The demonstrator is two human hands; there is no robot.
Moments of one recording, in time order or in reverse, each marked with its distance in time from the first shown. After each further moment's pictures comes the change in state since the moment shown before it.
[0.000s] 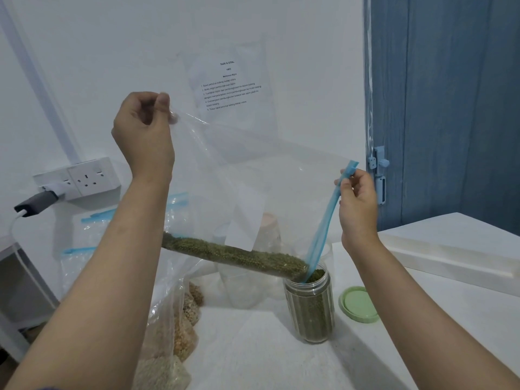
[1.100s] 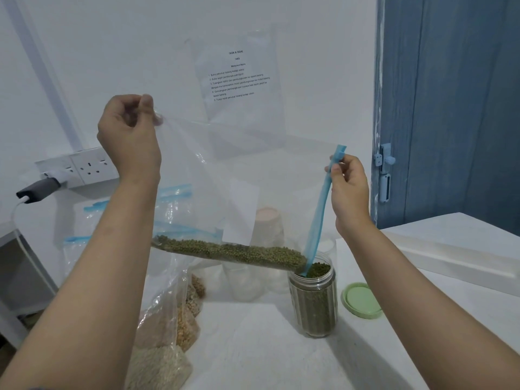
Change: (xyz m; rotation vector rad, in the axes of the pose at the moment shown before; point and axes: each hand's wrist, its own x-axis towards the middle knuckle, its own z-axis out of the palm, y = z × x) left_hand 0.006 -0.024 -0.032 0.008 0.061 -0.051; right_hand 0.005 -0.005 0.027 -0.021 -0.098 -0.014
